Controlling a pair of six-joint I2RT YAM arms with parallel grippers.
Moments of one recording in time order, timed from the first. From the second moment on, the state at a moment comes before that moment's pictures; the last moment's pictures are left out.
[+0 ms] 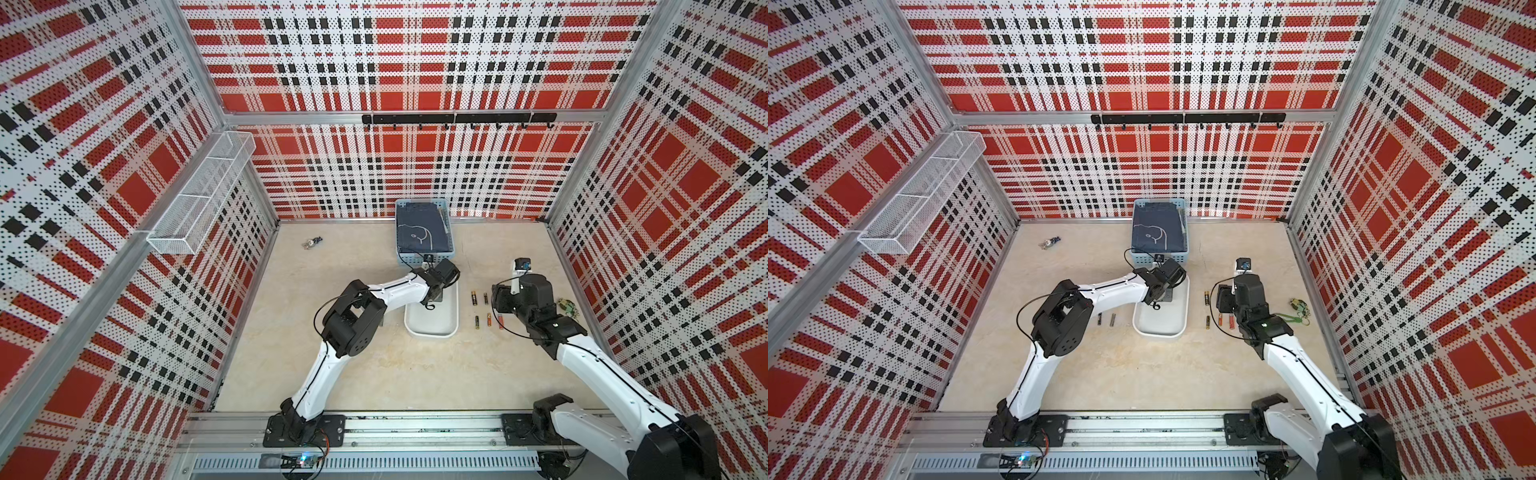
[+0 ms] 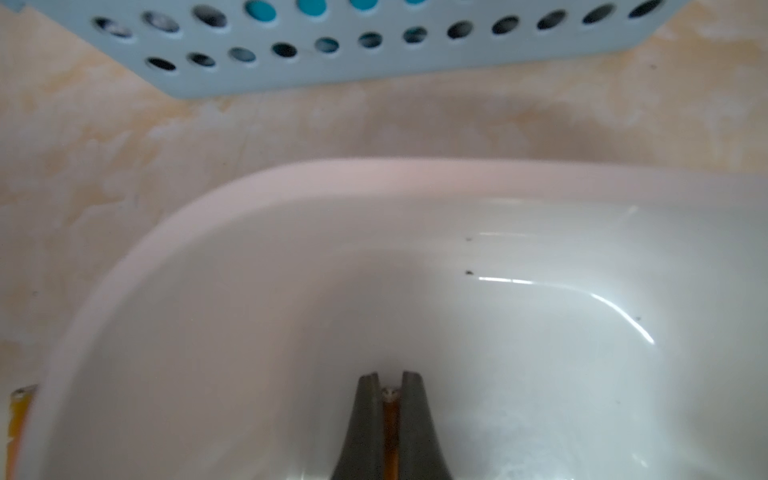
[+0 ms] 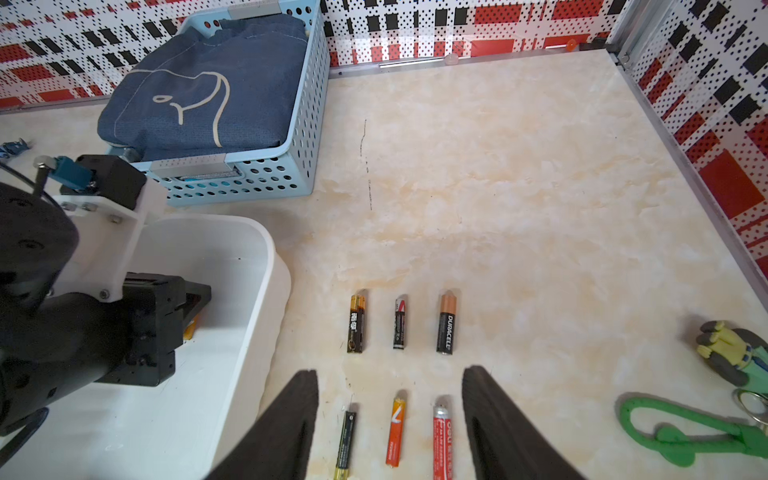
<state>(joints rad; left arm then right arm) -0.80 2.28 1.71 -0.59 -0.39 -0.66 0.29 1.01 0.64 -0.21 0.18 0.24</state>
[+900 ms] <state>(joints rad) -0.57 1.73 1.43 -0.69 -0.32 -0.57 0.35 1.06 0.71 -0.19 0.18 0.25</state>
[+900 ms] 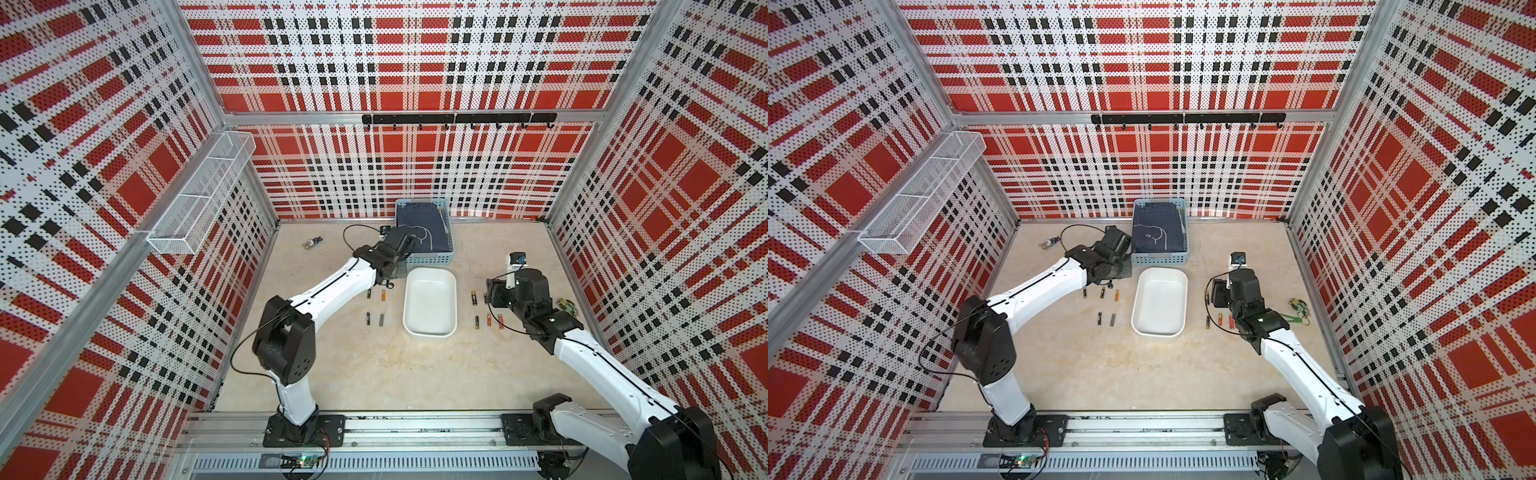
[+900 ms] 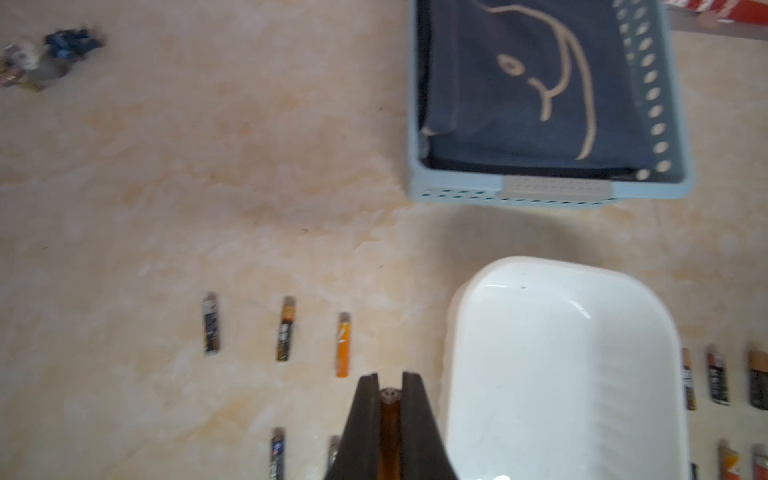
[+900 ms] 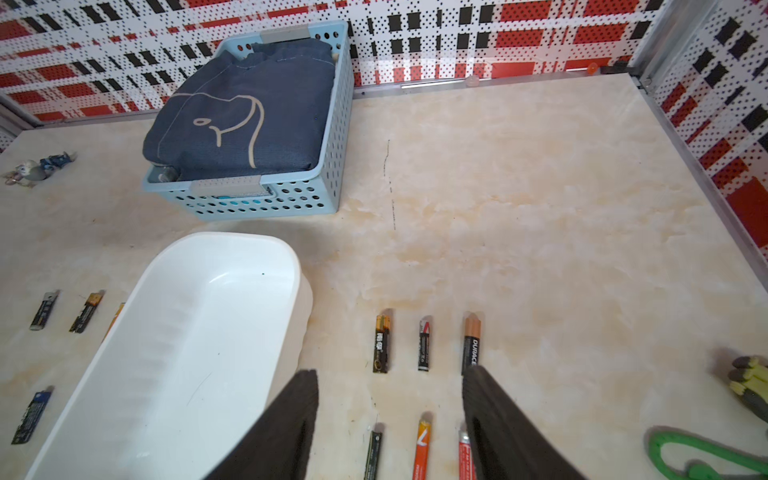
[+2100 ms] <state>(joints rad) -0.41 1.61 0.98 -0.50 -0.32 -0.51 0.42 1.17 0.75 -0.17 0.34 0.25</state>
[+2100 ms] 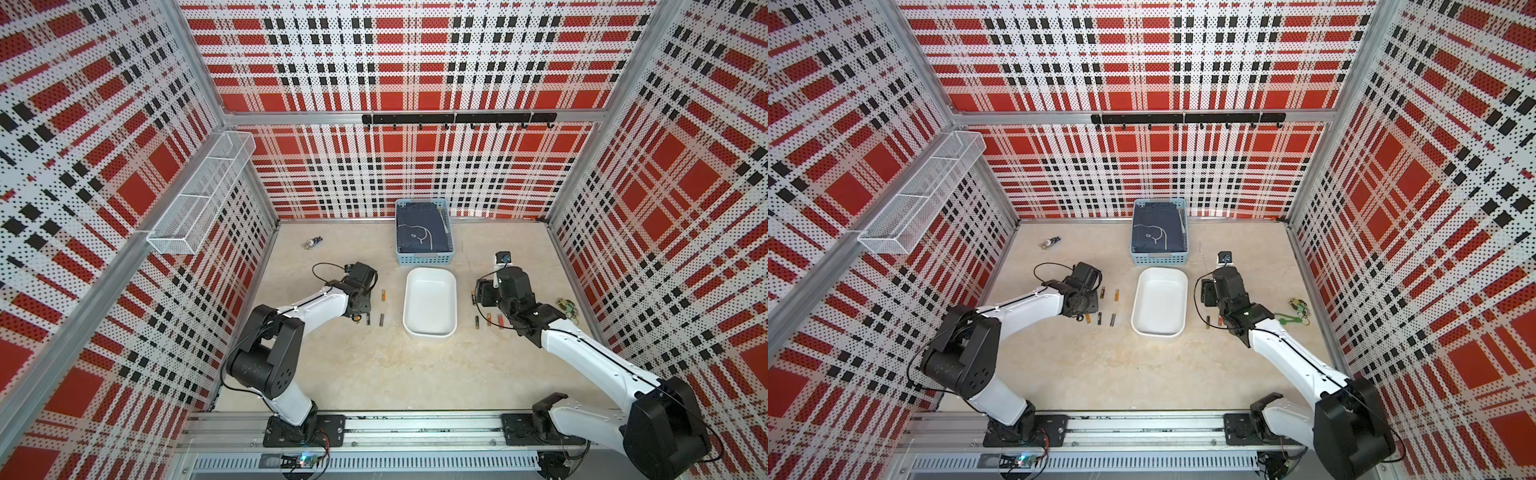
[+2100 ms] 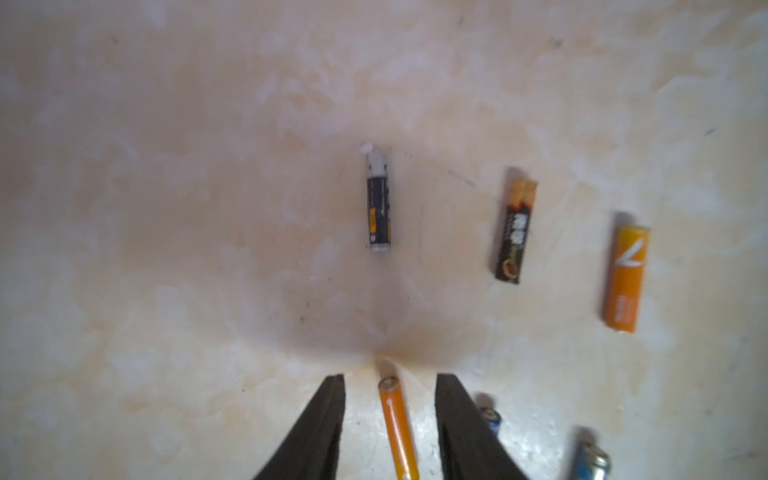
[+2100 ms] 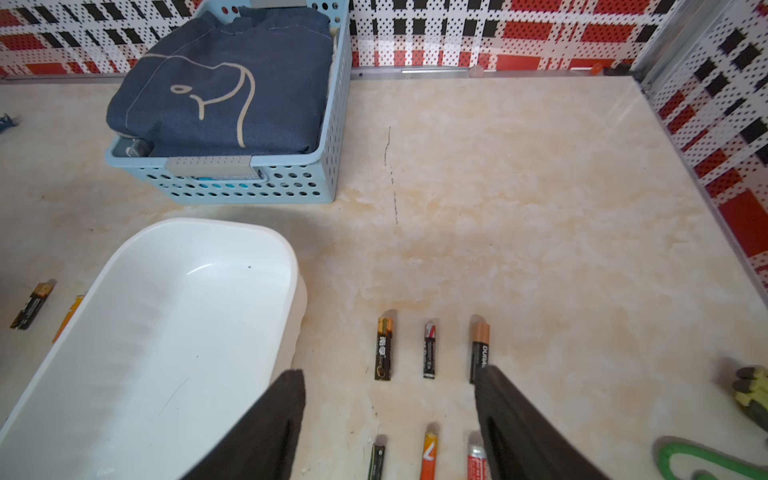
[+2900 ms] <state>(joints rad) -0.10 1.16 0.07 0.96 -0.69 -0.18 0.17 1.40 0.35 0.66 0.53 0.01</state>
